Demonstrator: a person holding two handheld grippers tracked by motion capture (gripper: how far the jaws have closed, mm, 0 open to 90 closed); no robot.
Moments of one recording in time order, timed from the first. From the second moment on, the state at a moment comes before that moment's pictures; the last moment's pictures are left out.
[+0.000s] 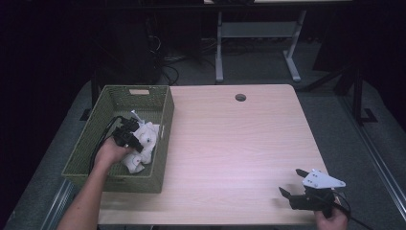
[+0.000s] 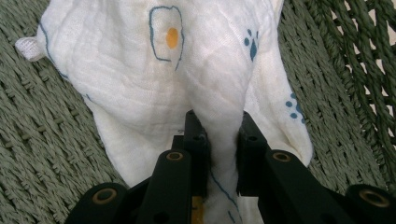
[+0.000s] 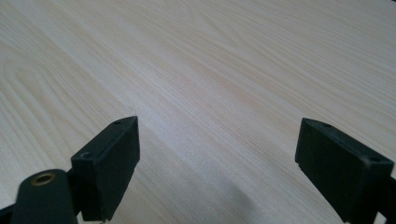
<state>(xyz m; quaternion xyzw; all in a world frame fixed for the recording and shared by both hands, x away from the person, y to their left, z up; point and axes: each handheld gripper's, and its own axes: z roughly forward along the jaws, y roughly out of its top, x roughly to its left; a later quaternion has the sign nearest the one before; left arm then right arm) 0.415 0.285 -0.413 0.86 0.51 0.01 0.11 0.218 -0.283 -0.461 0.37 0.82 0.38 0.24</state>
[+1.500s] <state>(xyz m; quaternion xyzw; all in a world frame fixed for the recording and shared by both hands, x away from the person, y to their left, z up) 0.396 0.336 -0.351 0.81 0.54 0.02 0.23 0.218 -0.283 -0.461 0.37 0.81 0.38 0.24</state>
